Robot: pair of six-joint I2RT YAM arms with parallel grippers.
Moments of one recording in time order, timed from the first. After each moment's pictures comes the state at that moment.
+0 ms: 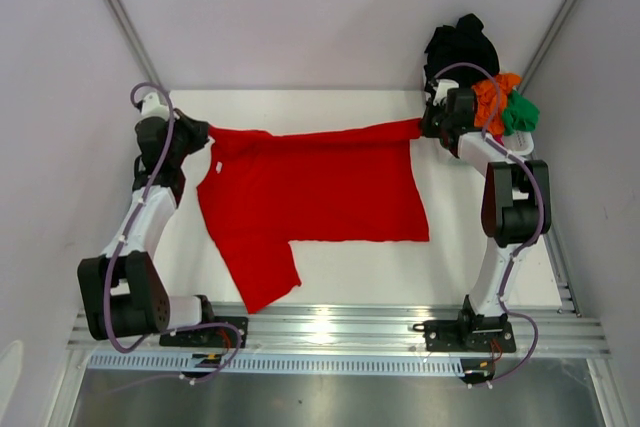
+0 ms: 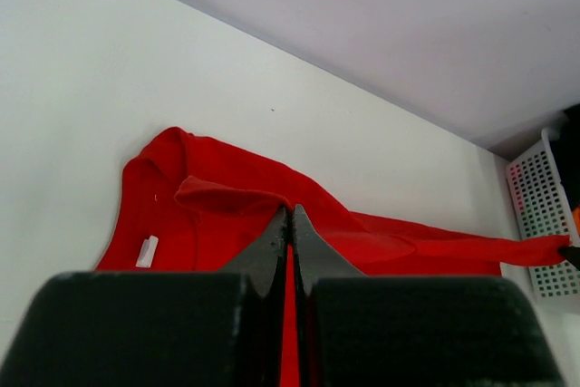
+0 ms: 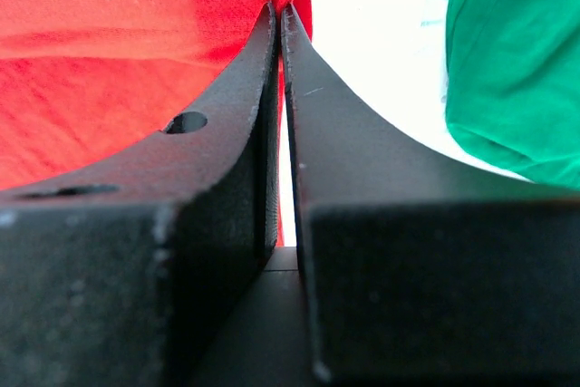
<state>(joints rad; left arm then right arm) 0.14 1.31 0.90 0.20 0.19 -0.50 0.07 1.97 1.41 0.05 -0.19 0.12</state>
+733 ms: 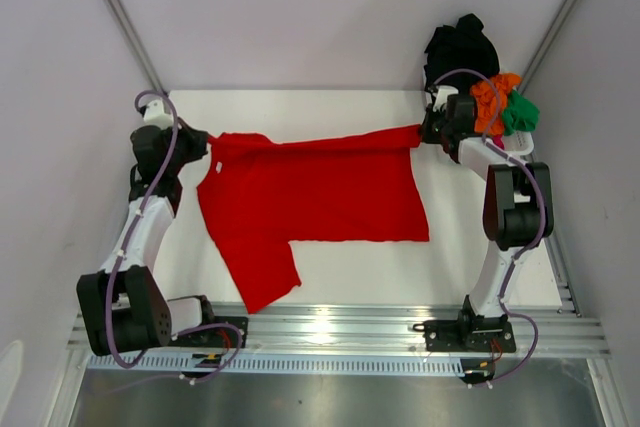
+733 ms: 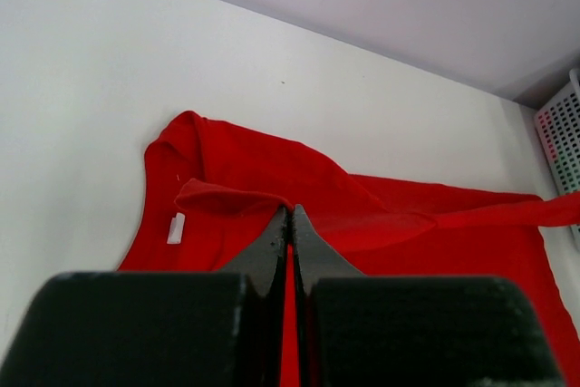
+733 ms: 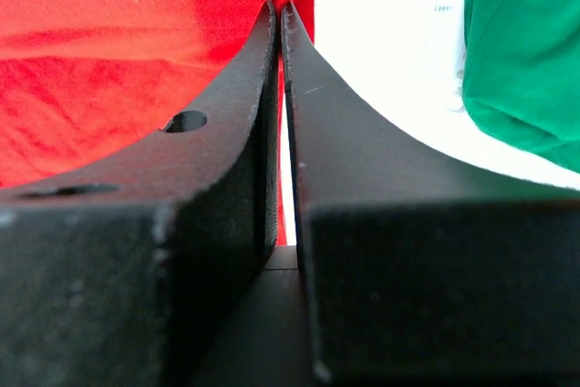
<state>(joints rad) 0.16 1.23 0.83 0.16 0.27 -0.36 0.07 1.95 1.34 0.07 -0.20 0.12</state>
